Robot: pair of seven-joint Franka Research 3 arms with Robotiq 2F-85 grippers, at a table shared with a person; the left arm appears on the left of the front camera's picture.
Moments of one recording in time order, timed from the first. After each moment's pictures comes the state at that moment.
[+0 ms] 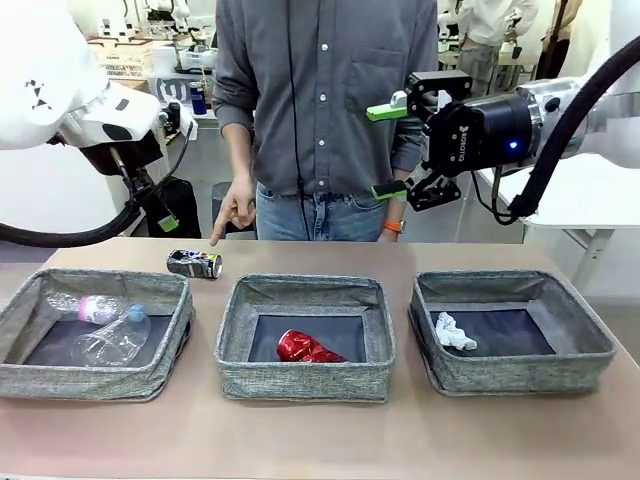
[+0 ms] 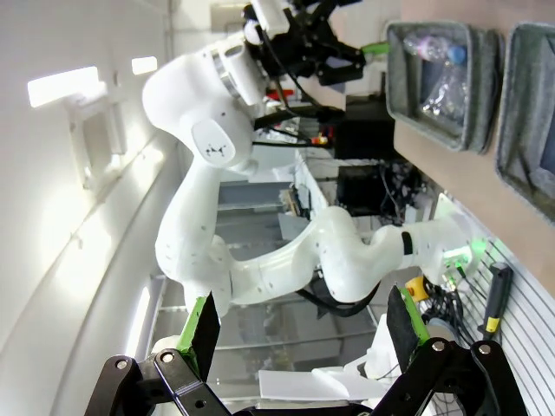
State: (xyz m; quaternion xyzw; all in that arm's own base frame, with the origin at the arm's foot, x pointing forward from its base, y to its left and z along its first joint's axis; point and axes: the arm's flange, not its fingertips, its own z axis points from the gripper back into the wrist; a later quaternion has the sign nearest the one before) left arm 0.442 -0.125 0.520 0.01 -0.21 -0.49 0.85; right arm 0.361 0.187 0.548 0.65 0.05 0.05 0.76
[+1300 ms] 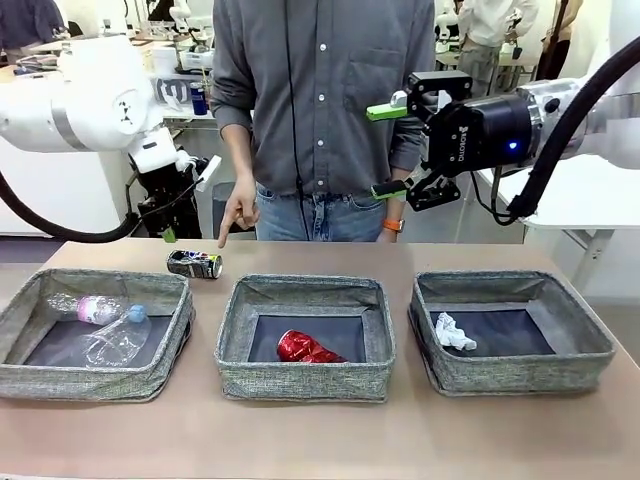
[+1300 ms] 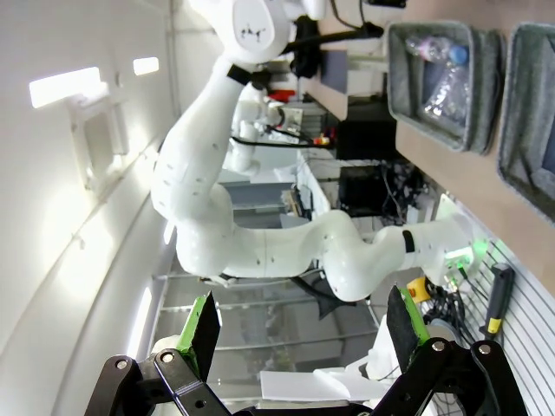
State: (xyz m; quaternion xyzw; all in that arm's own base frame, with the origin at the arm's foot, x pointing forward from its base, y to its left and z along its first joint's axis) left arm 0.586 -0.116 0.436 0.02 -0.10 -0.78 0.61; right arm 0.361 0.187 0.548 0.65 0.05 0.05 0.76
